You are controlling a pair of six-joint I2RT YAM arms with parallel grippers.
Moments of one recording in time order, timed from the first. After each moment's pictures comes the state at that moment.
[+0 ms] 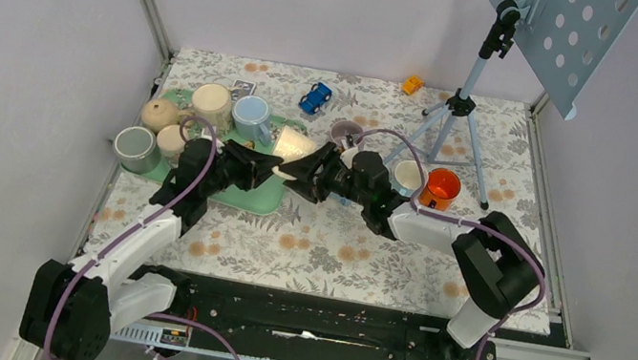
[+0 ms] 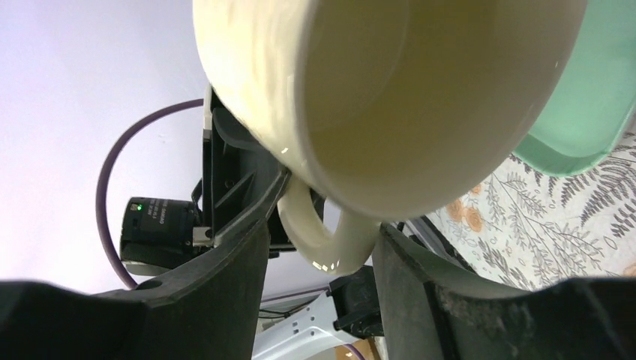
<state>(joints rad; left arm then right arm) -0.27 0.99 0.53 0.14 0.32 -1.48 0.78 1.69 0.90 0.58 -0.36 1.48</state>
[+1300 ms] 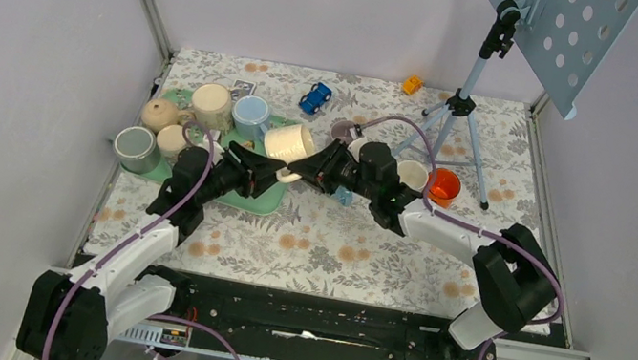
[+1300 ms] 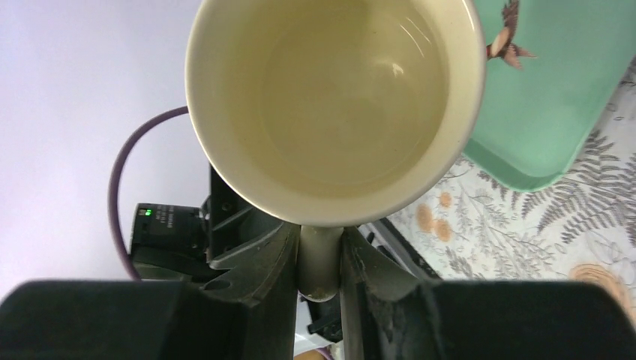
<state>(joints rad) -0.26 0.93 0.44 0.25 0.45 -1.51 0.76 1.61 0.94 0.46 -0.33 1.36</state>
